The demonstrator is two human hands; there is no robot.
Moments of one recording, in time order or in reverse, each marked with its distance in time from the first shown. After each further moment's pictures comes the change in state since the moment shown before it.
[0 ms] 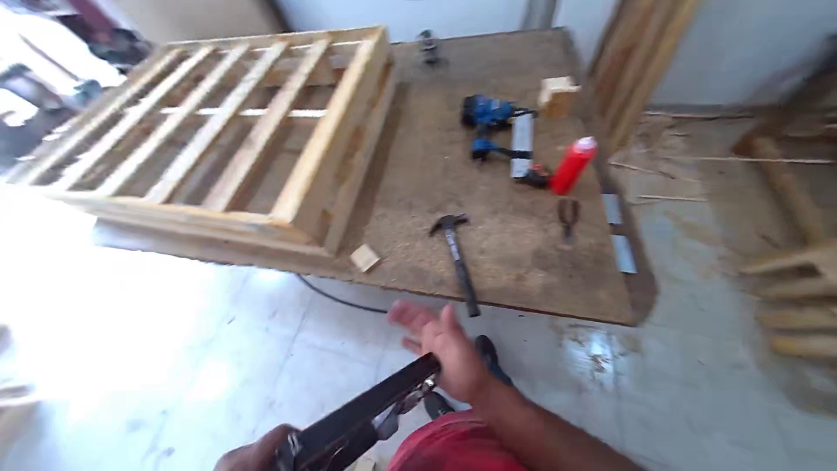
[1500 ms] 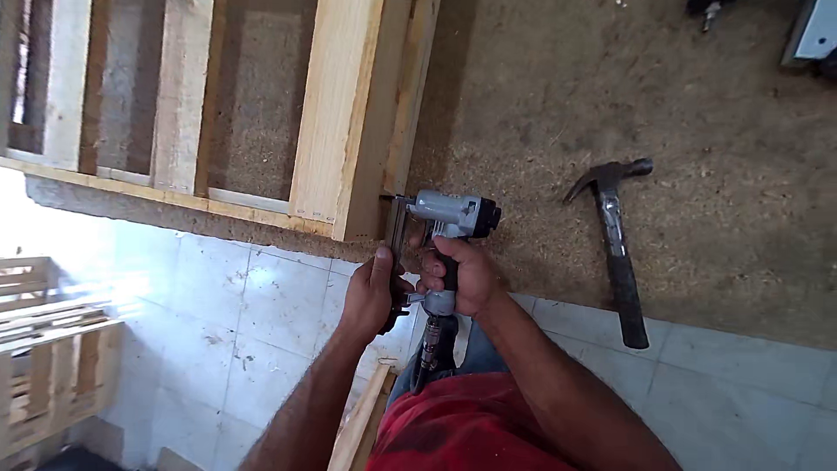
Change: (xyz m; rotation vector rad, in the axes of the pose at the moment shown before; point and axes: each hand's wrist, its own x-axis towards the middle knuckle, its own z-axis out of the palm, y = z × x) left_hand 0.332 -0.236 -0.003 -0.579 -0.058 -0.729; right_hand 0.313 0.117 -0.009 0.584 0.232 0.321
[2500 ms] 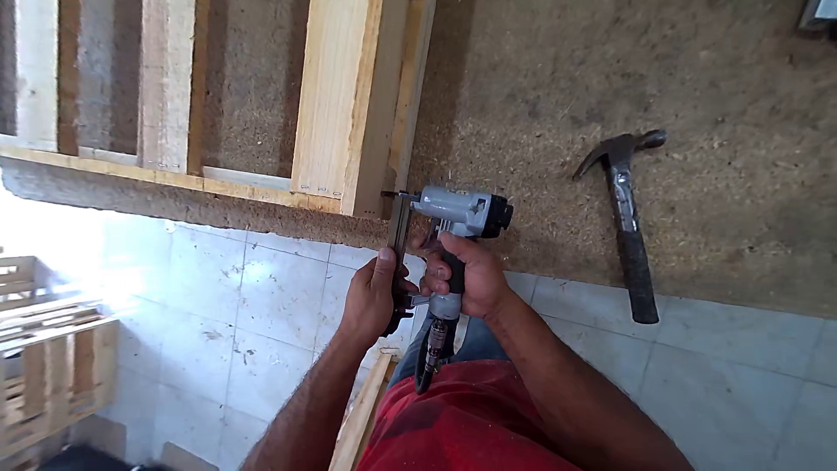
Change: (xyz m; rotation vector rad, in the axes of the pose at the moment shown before) left_hand -0.021 -0.023 -0.015 -0.036 -0.074 0.021; right_hand -0.020 0.025 0.009 -0.031 0.001 -0.010
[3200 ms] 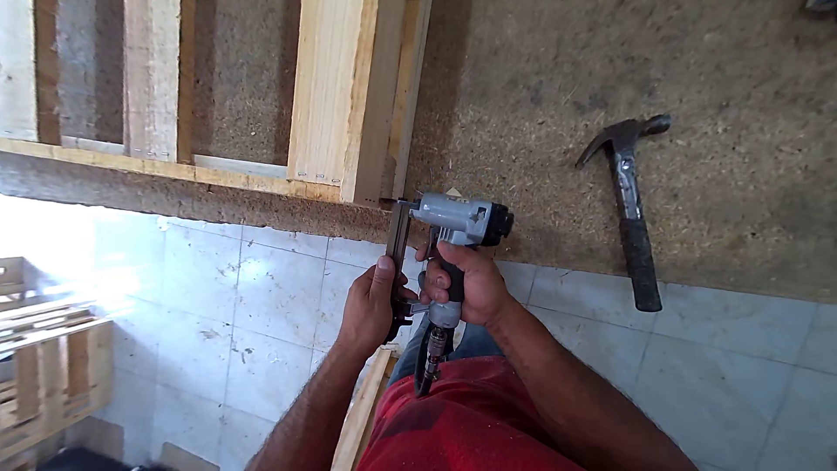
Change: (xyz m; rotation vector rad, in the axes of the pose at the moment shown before) left_hand -0.015 -0.019 -0.004 -0.014 0.010 -0.012; right_hand -0.013 0.021 0.001 0.030 0.026 0.000
